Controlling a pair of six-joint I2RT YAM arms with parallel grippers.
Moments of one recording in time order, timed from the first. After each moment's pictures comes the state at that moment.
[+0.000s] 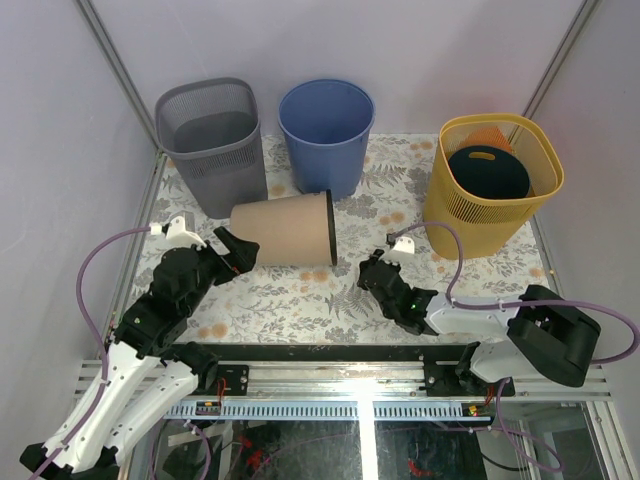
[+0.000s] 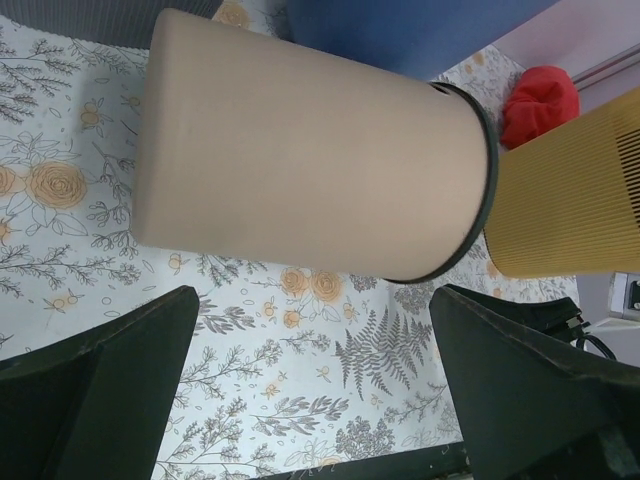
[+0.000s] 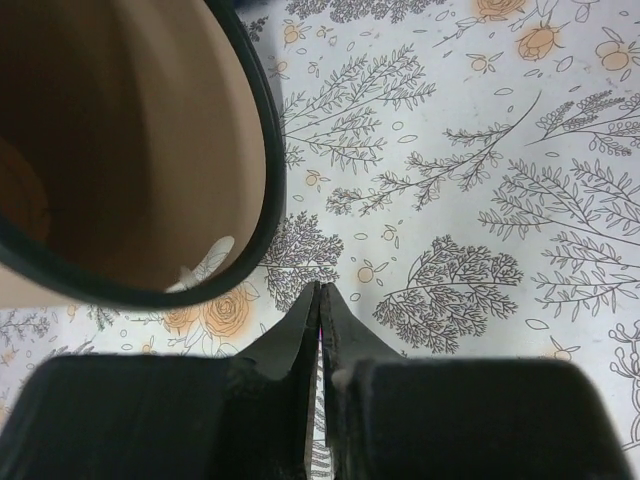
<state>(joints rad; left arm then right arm) -0.50 0.53 0.72 -0.56 -0.23 -0.73 0.98 1.34 0.46 0.35 0.70 0.85</state>
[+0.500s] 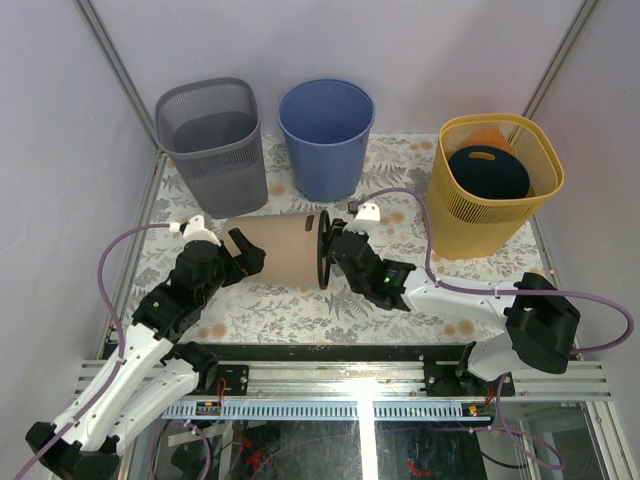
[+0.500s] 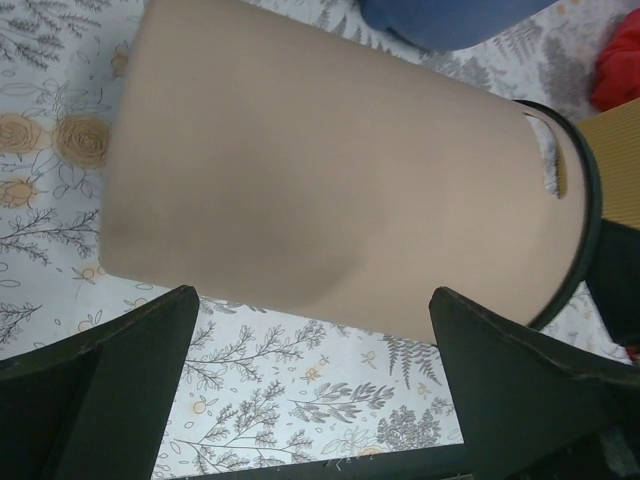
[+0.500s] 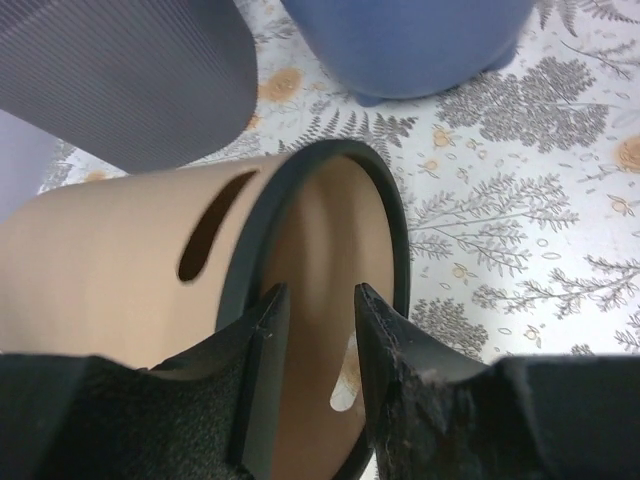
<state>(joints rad) -0.50 0.62 0.67 -0.56 -0.24 -0.72 1.04 1.45 0.86 0.17 0.72 0.69</state>
